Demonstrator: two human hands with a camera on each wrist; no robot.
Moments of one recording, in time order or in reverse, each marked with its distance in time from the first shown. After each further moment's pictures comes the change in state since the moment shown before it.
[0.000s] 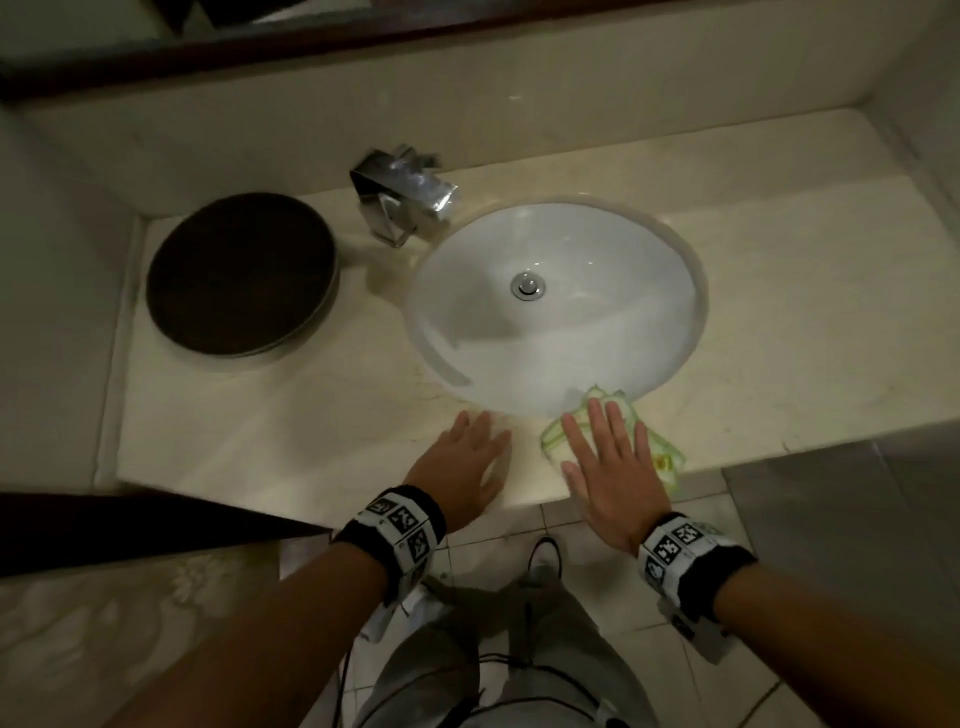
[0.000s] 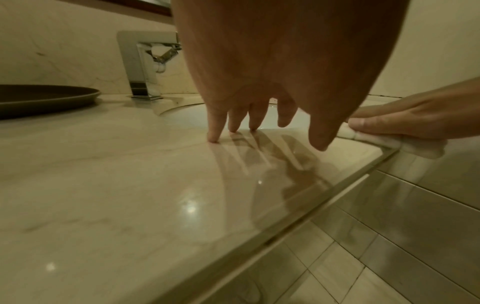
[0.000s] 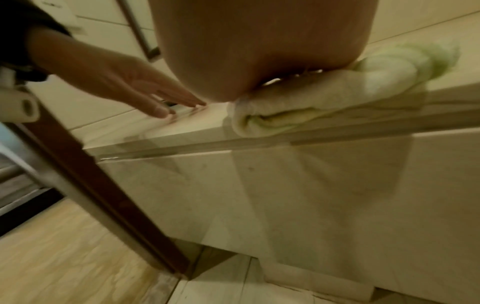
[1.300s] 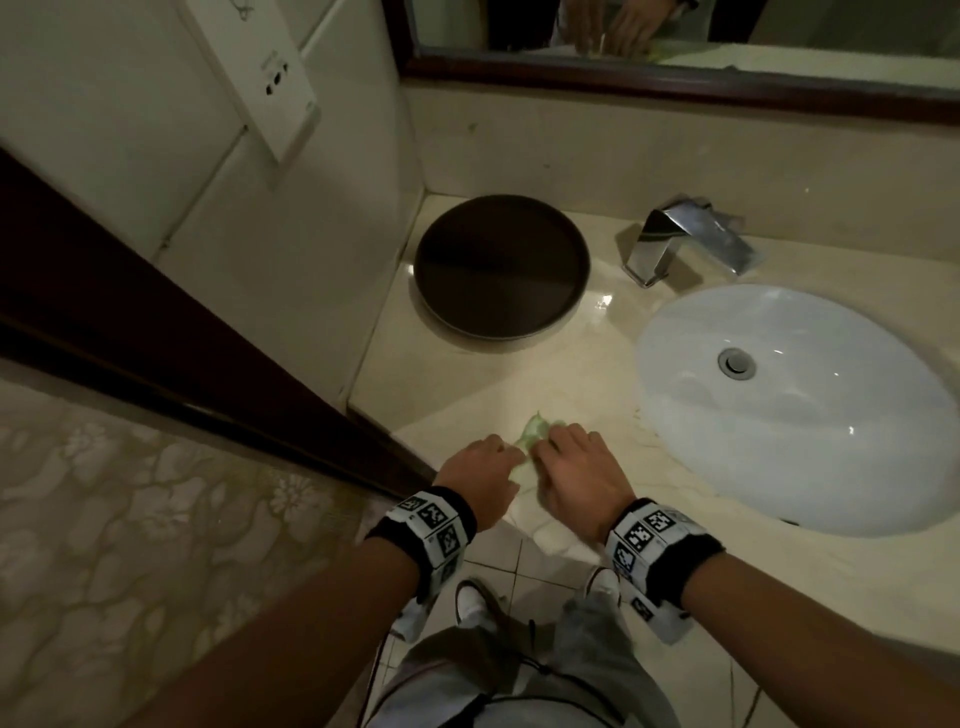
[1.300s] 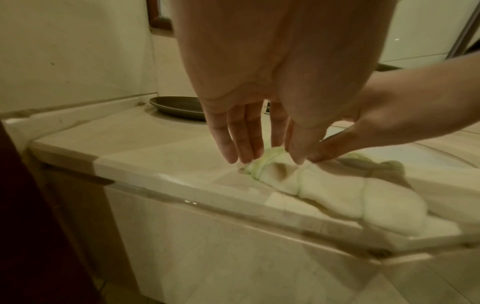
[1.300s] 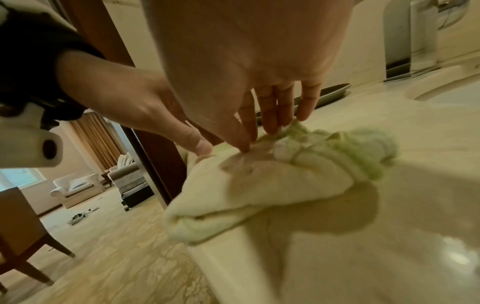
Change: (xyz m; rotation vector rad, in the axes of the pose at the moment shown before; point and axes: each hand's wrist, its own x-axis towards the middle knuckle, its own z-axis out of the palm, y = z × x) left_hand -0.118 -0.154 -0.005 -0.304 0.185 -0.386; right_hand 0.107 -0.255 -0.029 -0.062 0.064 -0.612
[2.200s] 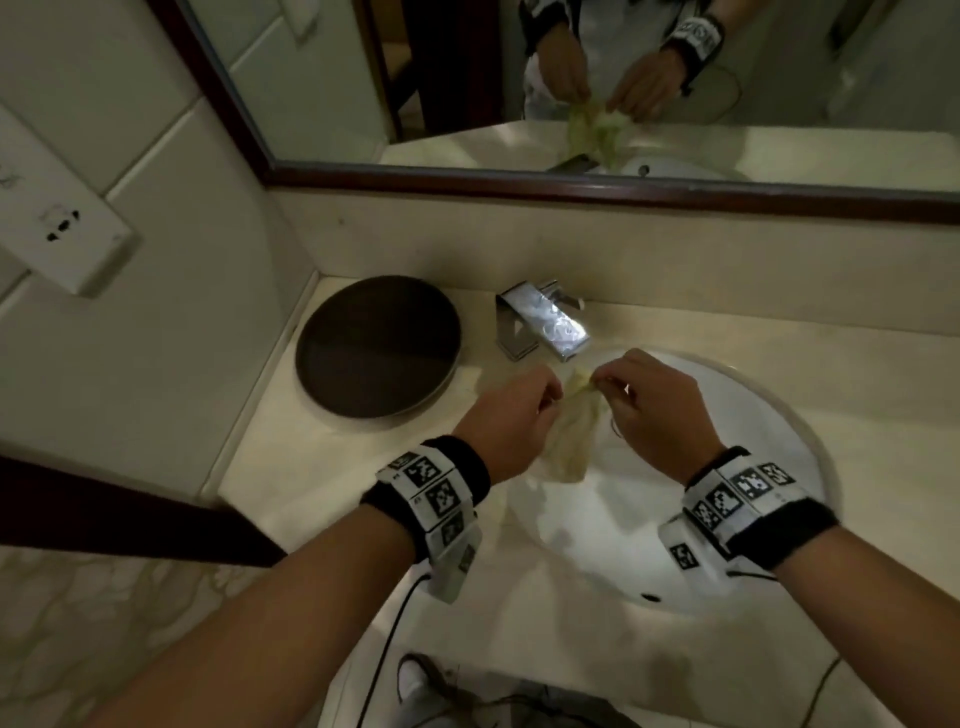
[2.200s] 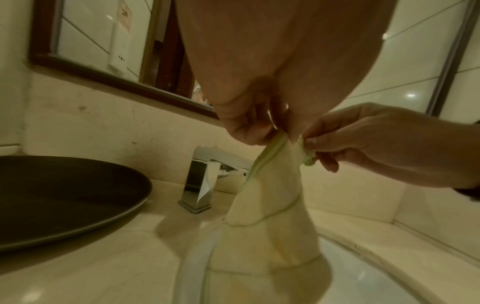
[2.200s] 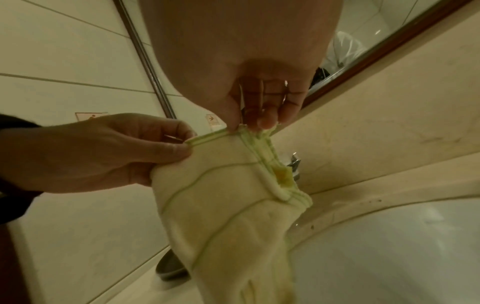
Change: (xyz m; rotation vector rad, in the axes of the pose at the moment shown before) left_hand 0.123 0.214 -0.111 -0.336 0.319 0.170; right_hand -0.022 0.243 -0.161 0.354 0.462 0.182
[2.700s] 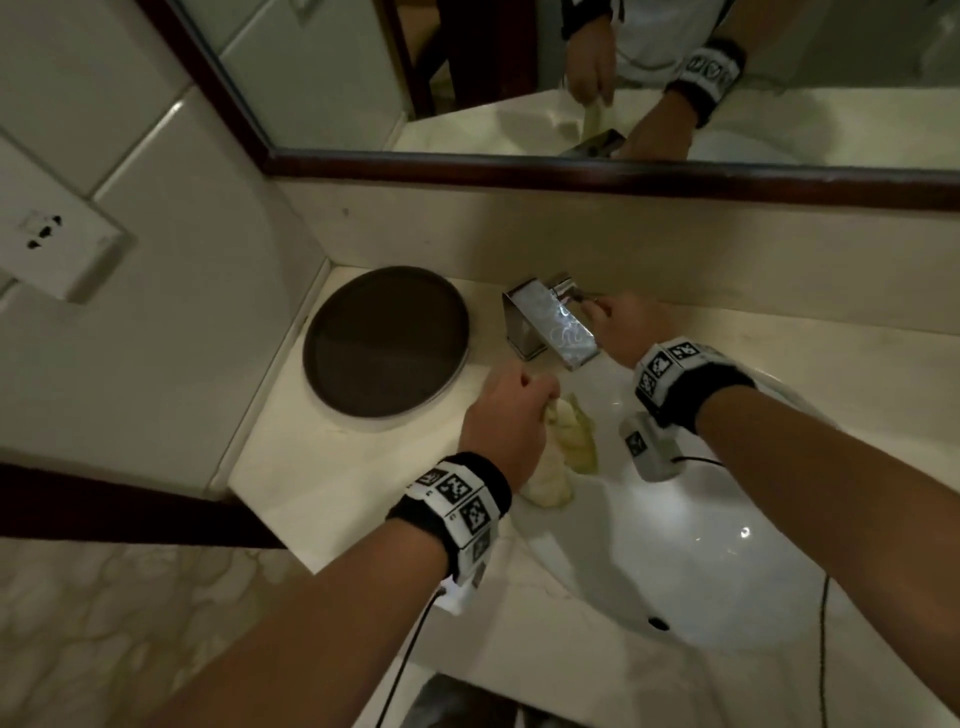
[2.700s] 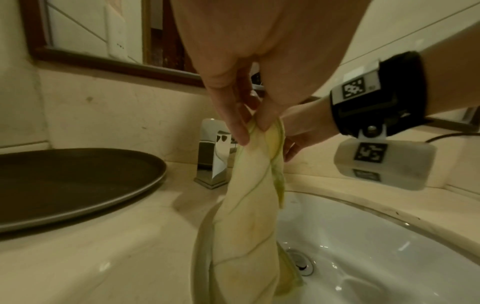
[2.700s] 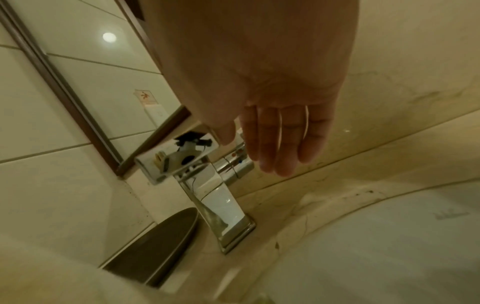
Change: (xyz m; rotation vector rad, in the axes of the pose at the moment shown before) left_hand 0.028 -0.013 0.030 0.273 0.235 -0.120; right_hand 0.130 0.058 0.058 -0.049 -0.340 0.301
